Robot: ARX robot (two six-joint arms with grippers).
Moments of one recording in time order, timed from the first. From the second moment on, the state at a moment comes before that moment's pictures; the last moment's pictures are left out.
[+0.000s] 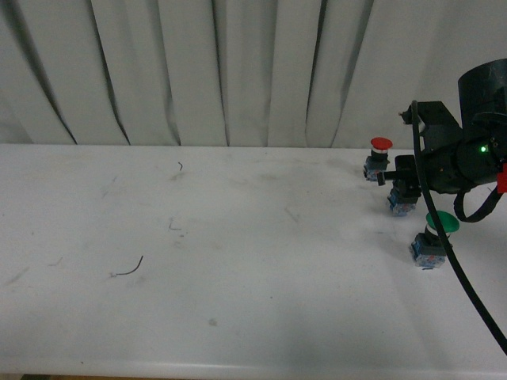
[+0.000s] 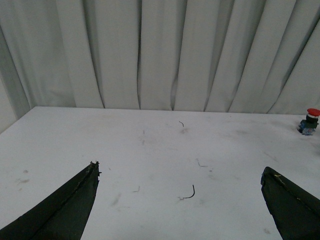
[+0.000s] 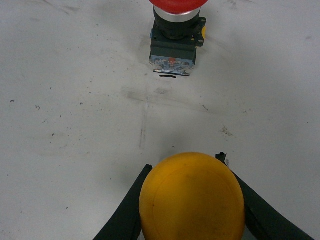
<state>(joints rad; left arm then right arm) 0.00 0.01 0.01 0.00 0.00 -0.01 0.04 2.39 1.57 0.11 -0.08 -0.07</state>
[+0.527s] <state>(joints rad) 0.00 0.01 0.01 0.00 0.00 -0.01 0.04 2.40 1.57 0.10 -0.05 -0.08</state>
